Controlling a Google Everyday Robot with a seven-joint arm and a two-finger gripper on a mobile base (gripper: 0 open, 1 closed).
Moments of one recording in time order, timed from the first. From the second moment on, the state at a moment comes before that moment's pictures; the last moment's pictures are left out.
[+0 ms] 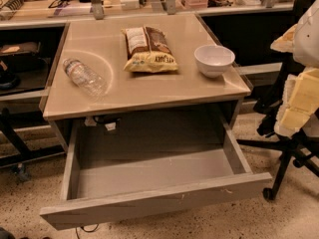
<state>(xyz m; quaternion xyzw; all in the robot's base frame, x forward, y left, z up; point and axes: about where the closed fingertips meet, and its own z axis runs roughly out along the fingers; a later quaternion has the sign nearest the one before) 0.438 -0.217 0.976 -0.60 0.78 -0.03 0.16</state>
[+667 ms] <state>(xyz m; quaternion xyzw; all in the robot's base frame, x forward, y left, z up) 0.438 -0.217 0.976 -0.60 0.78 -0.03 0.16</state>
